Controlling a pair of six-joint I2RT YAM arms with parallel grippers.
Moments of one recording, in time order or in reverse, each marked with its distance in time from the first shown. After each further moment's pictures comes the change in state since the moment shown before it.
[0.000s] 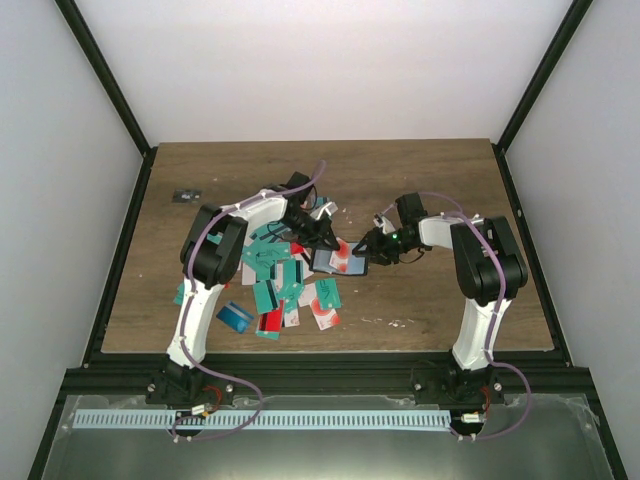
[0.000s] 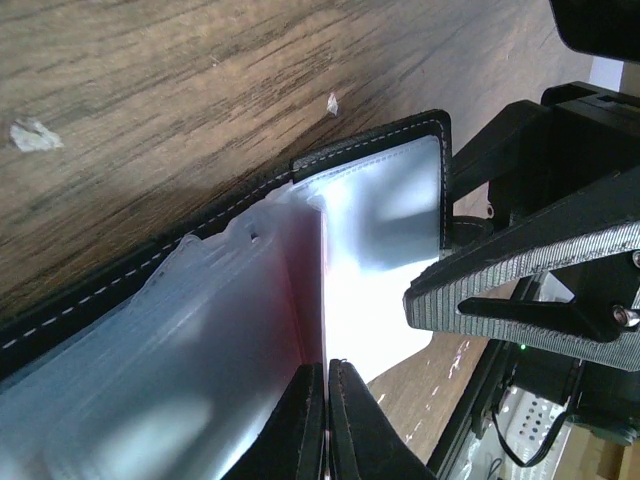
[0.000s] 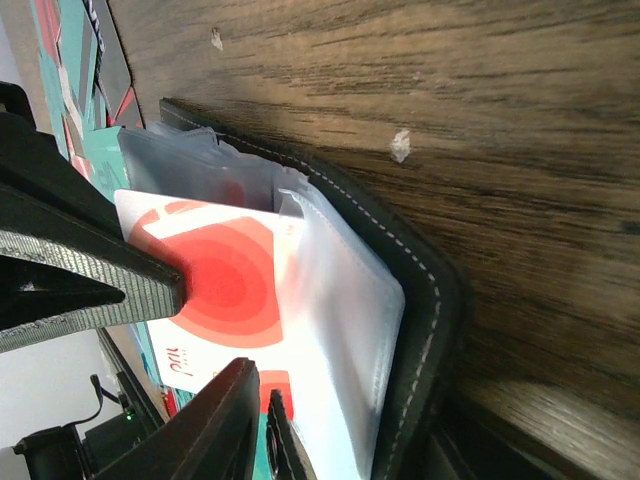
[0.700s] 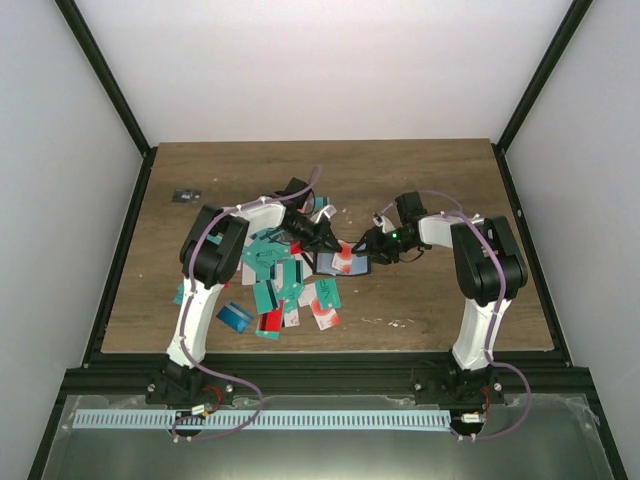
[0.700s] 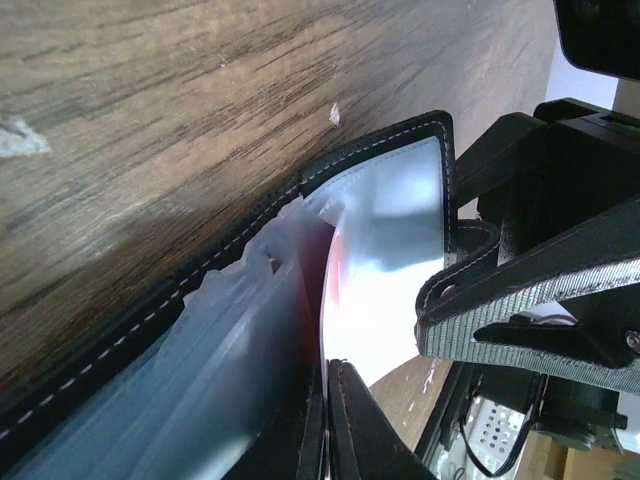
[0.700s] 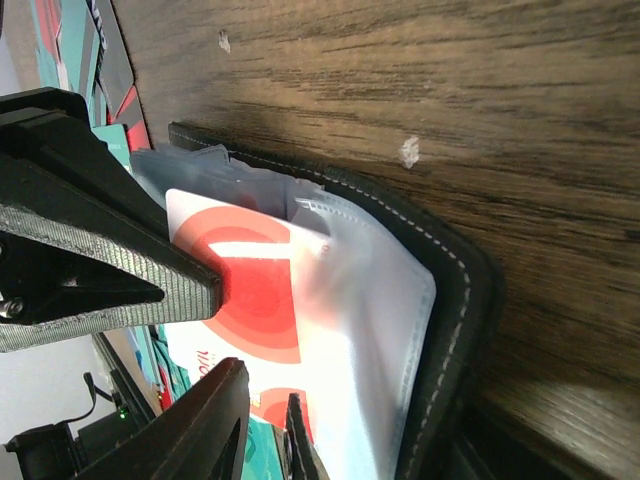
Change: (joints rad) left arm 0.005 0.000 -0.100 0.177 0.085 -0.104; right arm -0.004 -0.002 0.015 -0.025 0.008 -0.027
